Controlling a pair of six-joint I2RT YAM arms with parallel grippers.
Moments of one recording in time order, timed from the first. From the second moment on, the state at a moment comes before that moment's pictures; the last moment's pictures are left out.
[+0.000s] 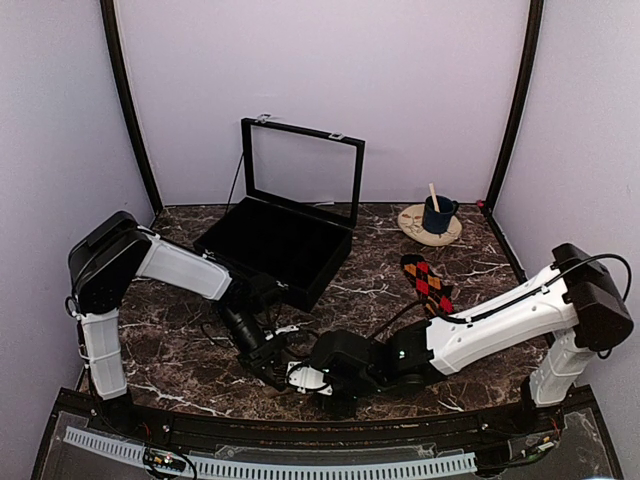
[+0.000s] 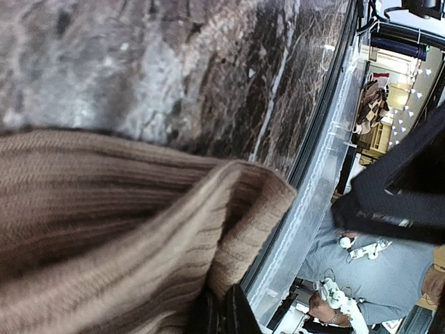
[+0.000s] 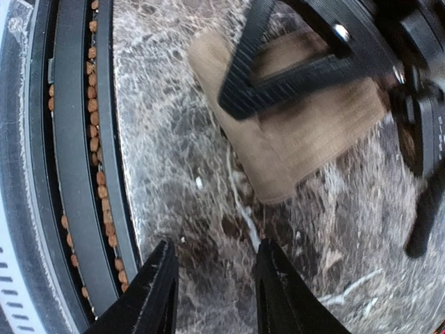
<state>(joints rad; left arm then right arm) -0.77 1.96 1.06 -0.78 0.93 0.03 1.43 1.72 1.00 -0.22 0.11 -0.09</state>
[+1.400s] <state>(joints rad) -0.69 2.04 1.09 -0.84 1.01 0.06 1.36 1.96 1.13 -0.09 0.14 -0.33</state>
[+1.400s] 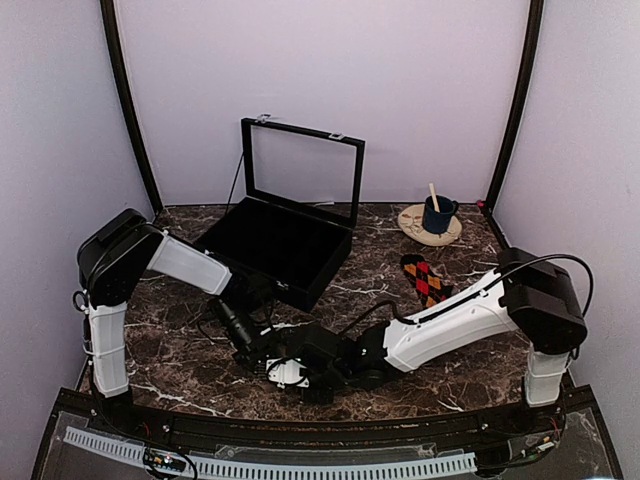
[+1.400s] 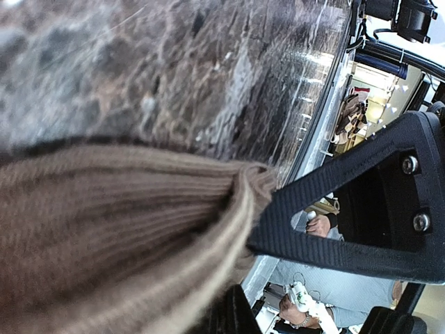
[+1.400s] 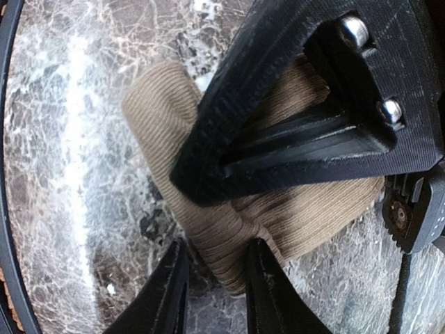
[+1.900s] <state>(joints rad) -0.67 2.04 1.09 -0.87 1.00 0.07 1.33 2.02 1.20 -0.09 0.07 -0.31</state>
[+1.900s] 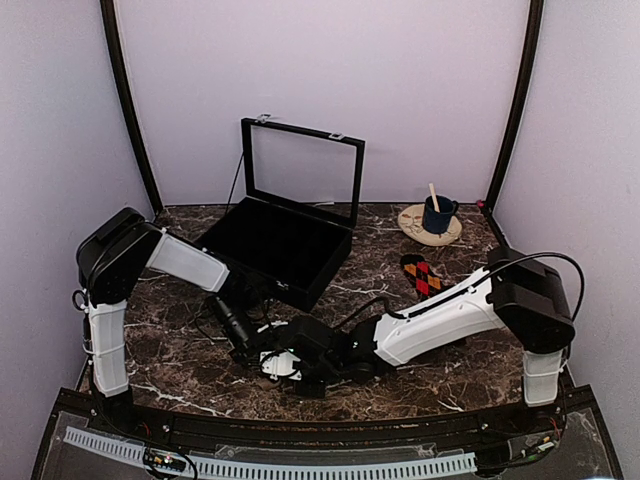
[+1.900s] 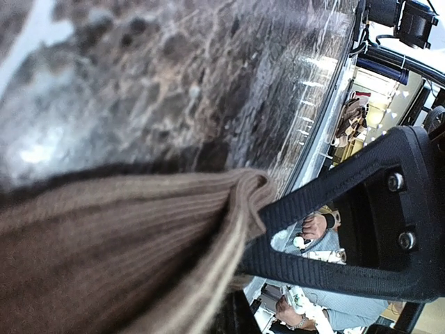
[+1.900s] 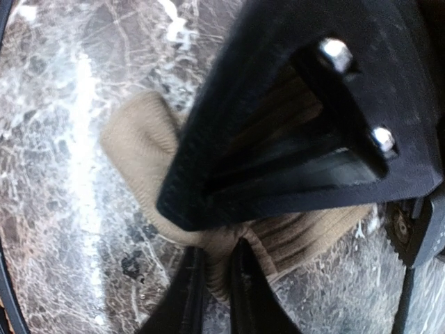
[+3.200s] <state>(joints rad) -0.71 1.17 0.67 -0.43 0.29 -0.41 1.28 2.09 1.45 -0.51 -0.25 0.04</state>
